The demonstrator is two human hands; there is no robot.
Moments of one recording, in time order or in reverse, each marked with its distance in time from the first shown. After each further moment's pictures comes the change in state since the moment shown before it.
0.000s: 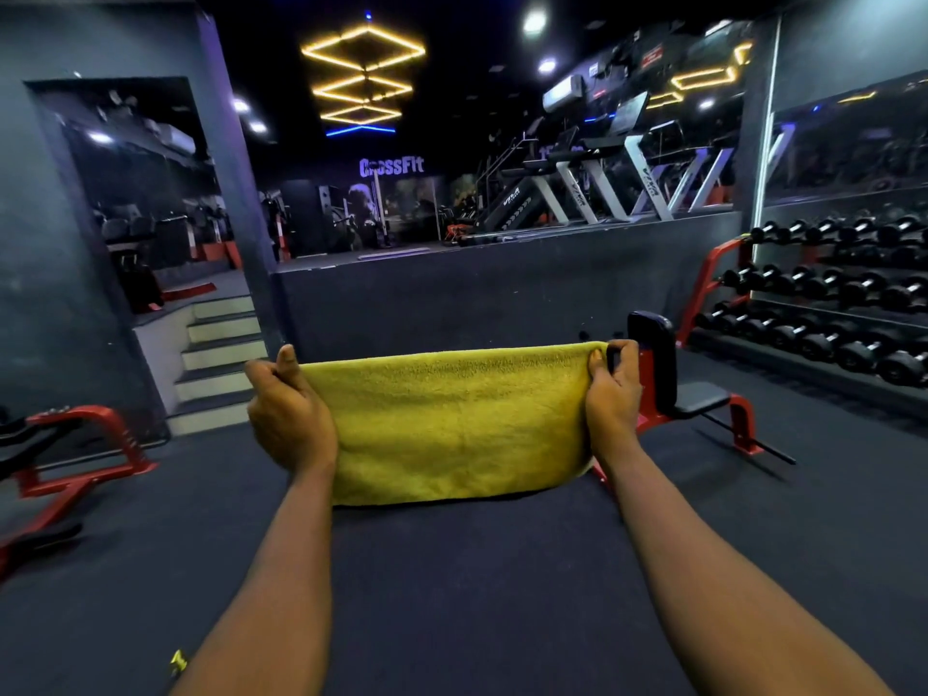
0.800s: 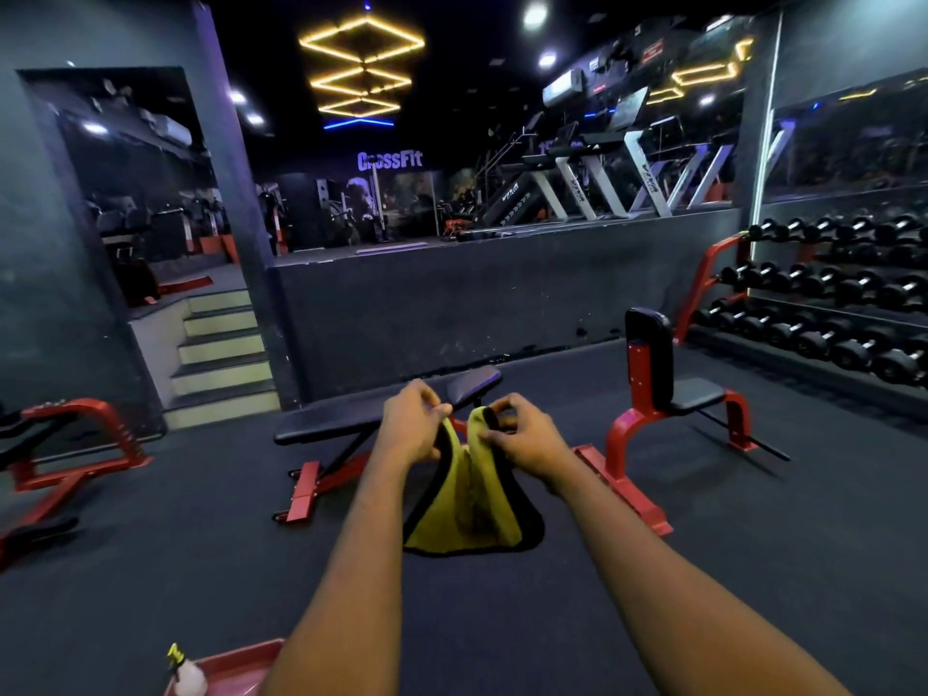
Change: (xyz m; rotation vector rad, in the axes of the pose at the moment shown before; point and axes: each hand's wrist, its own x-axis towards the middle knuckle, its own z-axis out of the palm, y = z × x) left_hand -0.064 0.028 0.044 0.062 -1.049 -0.187; right_hand -0.057 0.011 0.031 -0.346 -0.718 0.138
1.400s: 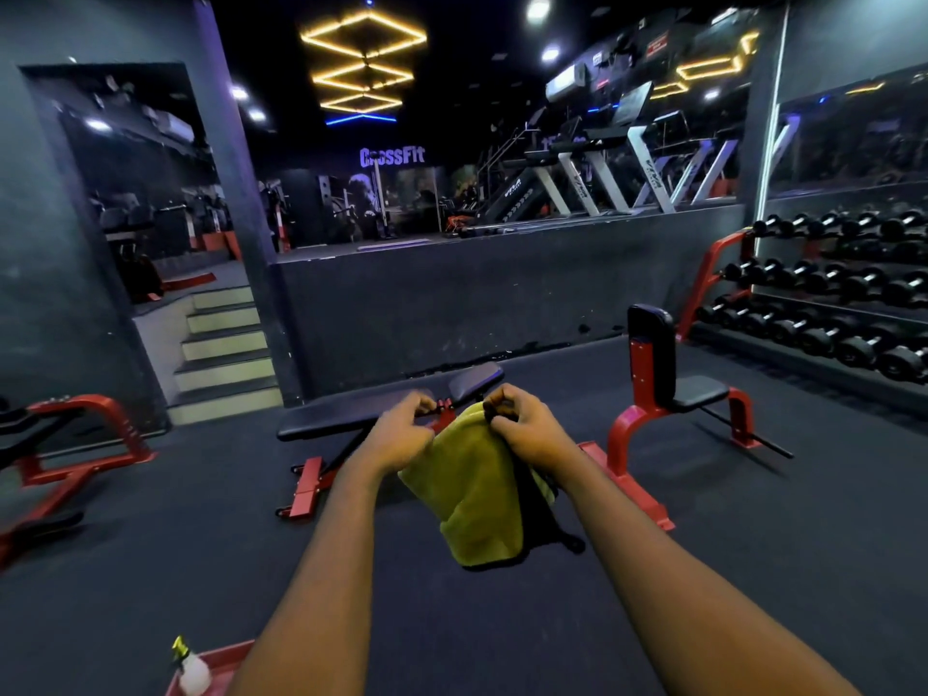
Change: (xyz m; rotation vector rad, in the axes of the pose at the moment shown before) left_hand 0.002 -0.025 -0.015 0.139 -0.231 0.076; right_hand -0.001 -0.008 -0.007 0.015 -0.058 -0.095
